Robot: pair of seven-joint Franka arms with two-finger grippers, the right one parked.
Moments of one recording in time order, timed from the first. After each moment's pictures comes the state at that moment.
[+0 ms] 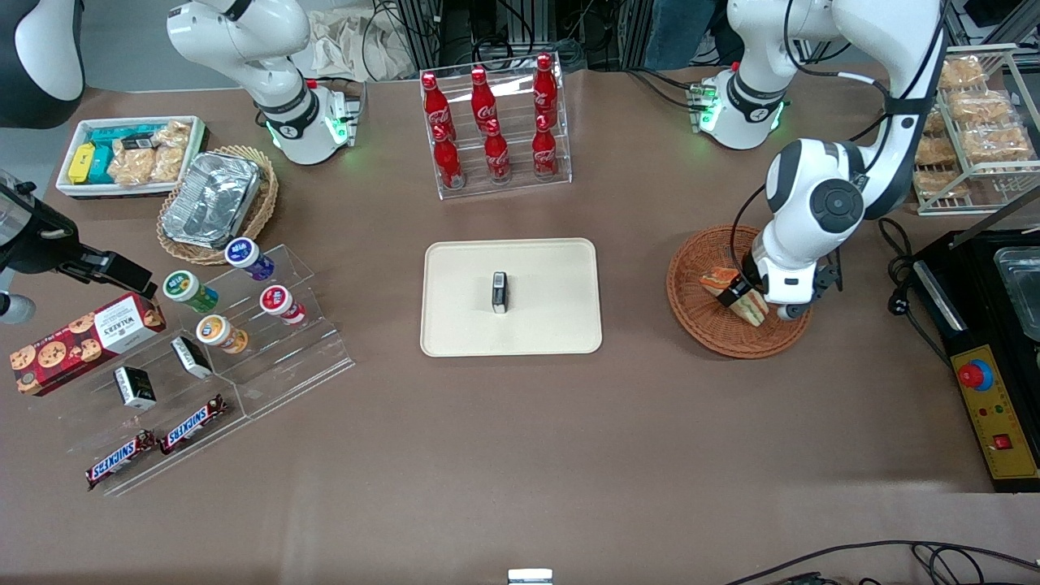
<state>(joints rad) -0.13 0.10 -0.10 -2.38 -0.02 2.41 -0.94</state>
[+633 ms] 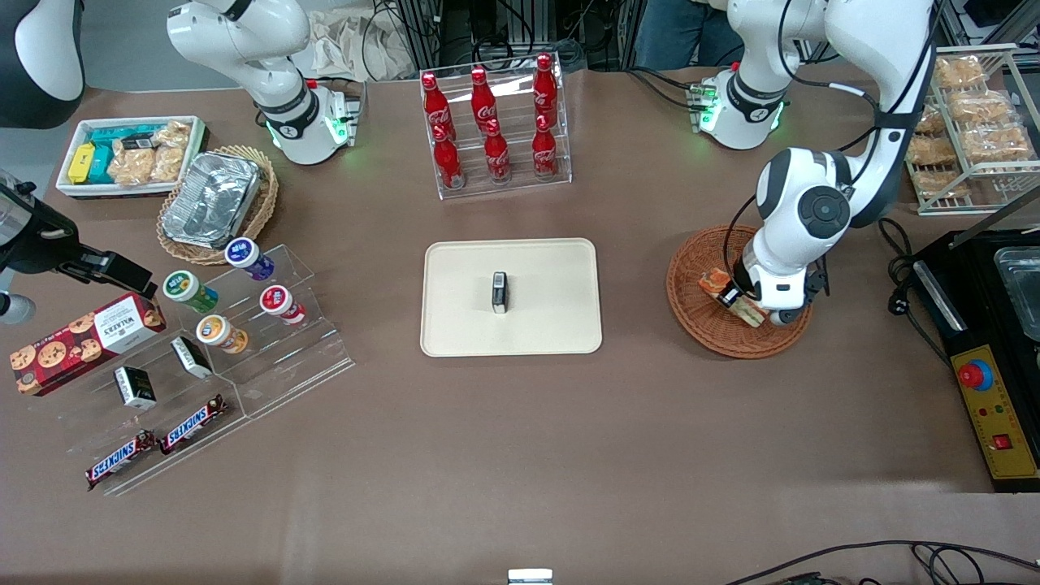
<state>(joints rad) -0.13 0.13 -0.11 -2.37 -0.02 2.47 -1.00</state>
